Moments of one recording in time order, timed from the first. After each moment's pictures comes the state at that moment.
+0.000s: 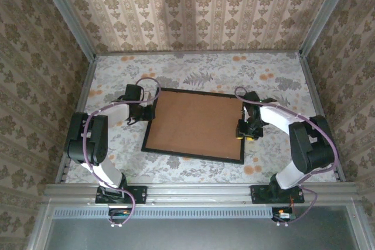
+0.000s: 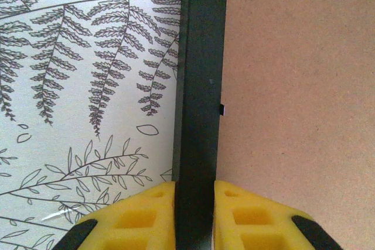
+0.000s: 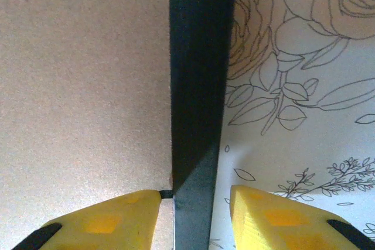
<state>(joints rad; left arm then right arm) -0.23 1.67 0.88 -0.32 0.24 -0.19 0.26 1.60 0.89 -0.81 -0.15 0.40</state>
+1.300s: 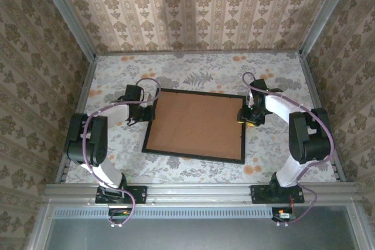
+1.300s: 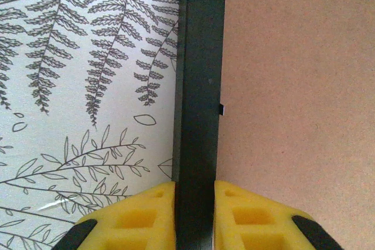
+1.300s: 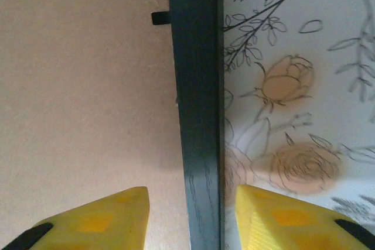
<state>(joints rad) -0.23 1.66 0.87 -0.33 0.24 -0.19 0.12 1.70 1.02 -0.72 -0.22 0.37</state>
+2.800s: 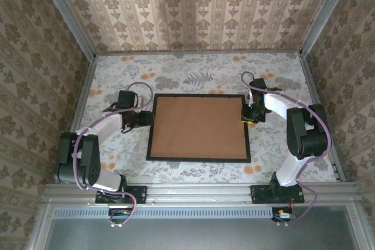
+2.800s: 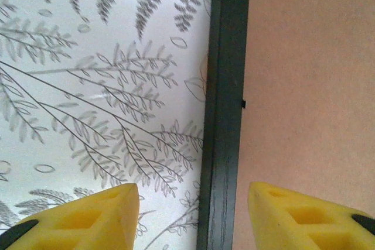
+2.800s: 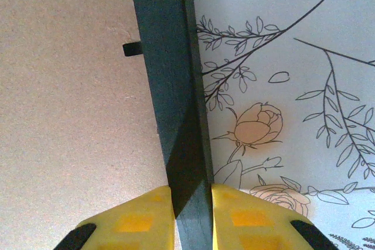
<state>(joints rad) -0.19 1.45 0.76 -0.40 0.22 -0.28 0.11 1.74 1.04 -0.69 -0.15 0.33</state>
